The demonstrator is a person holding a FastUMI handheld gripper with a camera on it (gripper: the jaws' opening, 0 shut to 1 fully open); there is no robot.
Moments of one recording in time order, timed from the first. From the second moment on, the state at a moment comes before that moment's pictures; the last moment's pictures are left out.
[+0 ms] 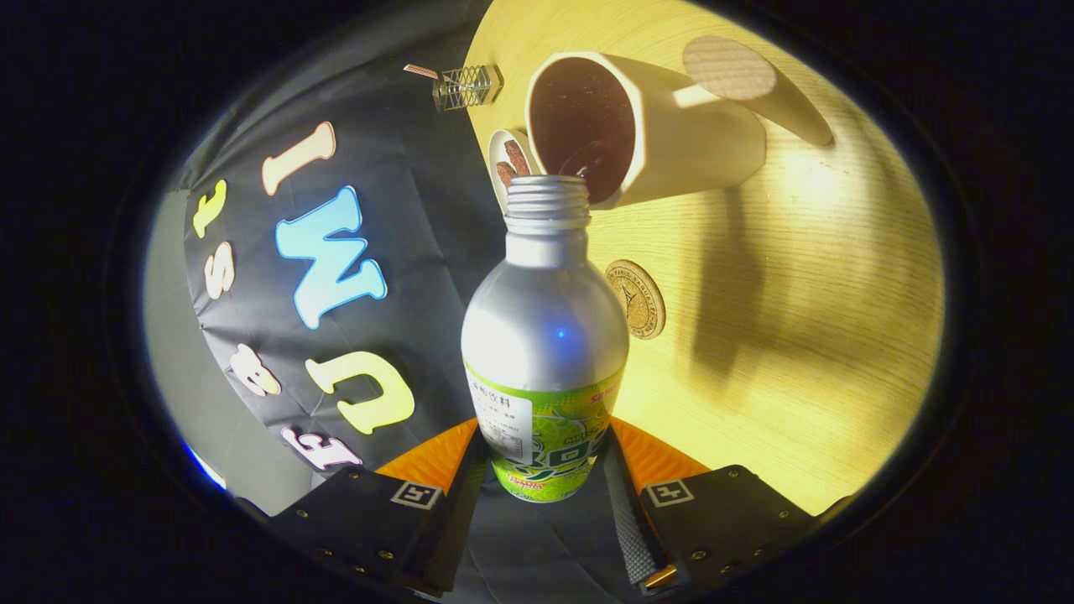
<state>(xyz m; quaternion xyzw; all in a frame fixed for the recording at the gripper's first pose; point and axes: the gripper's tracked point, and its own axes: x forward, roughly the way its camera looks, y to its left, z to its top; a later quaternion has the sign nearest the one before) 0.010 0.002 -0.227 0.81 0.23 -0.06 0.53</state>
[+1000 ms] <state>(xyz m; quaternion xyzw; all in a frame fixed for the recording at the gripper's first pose) 0.010 -0.004 -0.219 0.84 0.22 -0.06 0.49</state>
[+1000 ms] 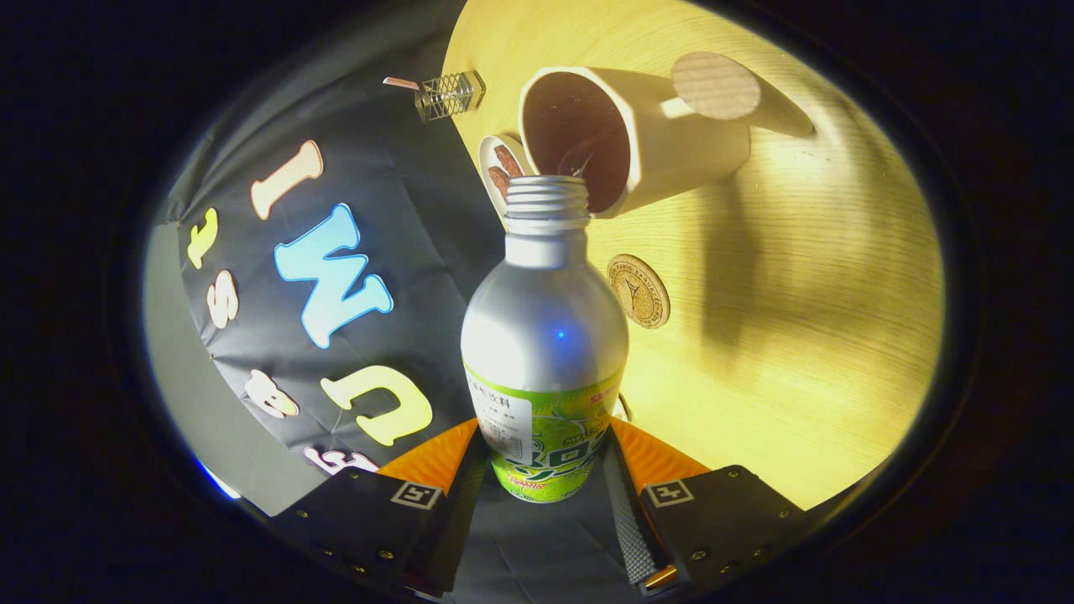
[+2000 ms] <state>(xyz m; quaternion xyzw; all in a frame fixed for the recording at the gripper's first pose) 0.017 -0.010 -0.204 0.87 0.22 -0.06 0.44</state>
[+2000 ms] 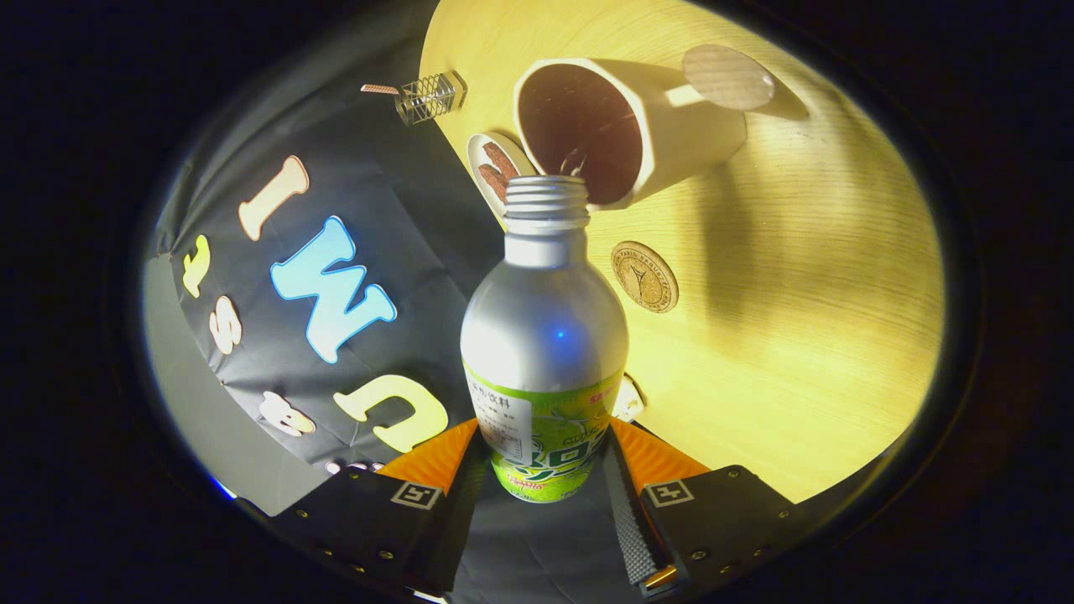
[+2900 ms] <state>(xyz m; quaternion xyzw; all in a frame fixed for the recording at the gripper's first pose) 0.024 -0.009 -0.183 0.88 0.22 -0.04 0.41</state>
